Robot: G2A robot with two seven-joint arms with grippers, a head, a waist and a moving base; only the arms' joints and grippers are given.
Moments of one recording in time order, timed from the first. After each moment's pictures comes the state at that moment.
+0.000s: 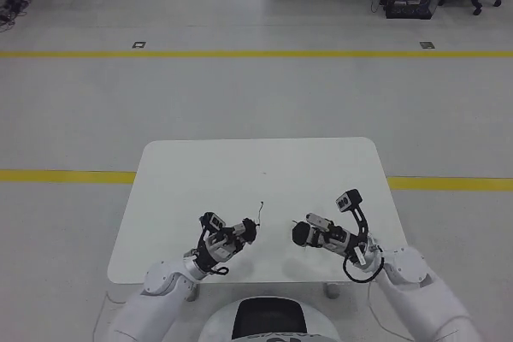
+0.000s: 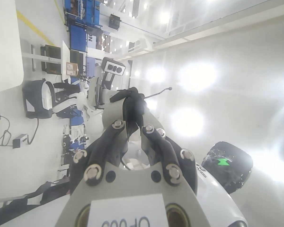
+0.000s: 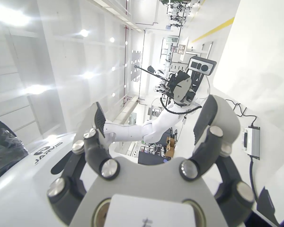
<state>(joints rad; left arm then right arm) 1.64 -1.18 -1.13 -1.45 -0.87 -0.34 -0.93 -1.68 -1.05 1.24 -1.67 0.55 -0.34 0.87</state>
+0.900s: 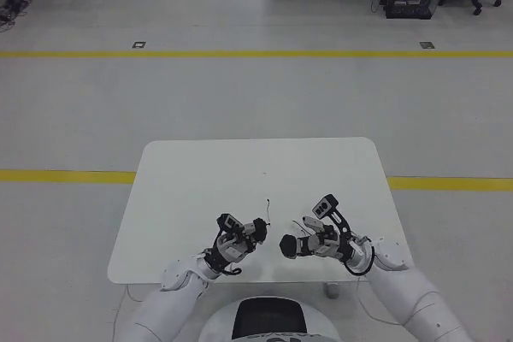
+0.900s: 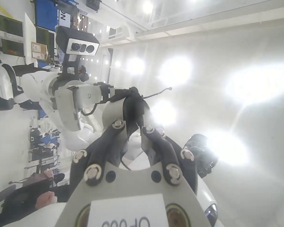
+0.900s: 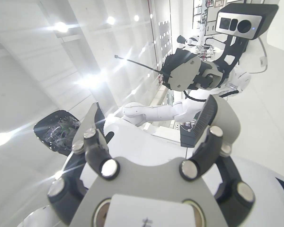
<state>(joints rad) 1.57 -1.25 -1.05 -1.35 -1.03 -0.34 -1.04 -1.49 -1.10 1.07 -1.38 0.90 -0.27 1.21</state>
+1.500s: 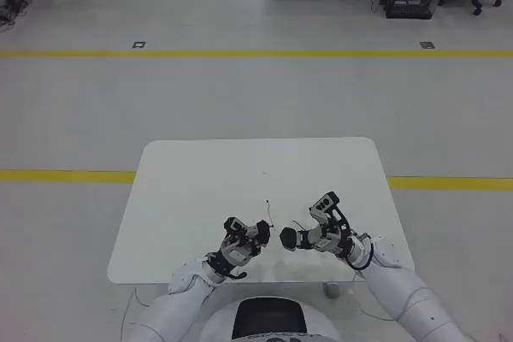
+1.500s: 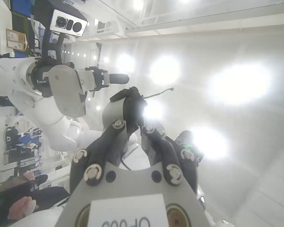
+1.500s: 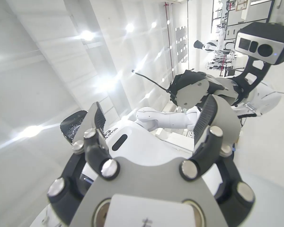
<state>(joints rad) 1.58 -1.28 -1.02 -1.33 -1.11 -0.34 -1.09 -1.45 -1.13 1.04 -1.29 1.04 -0.31 1.24</state>
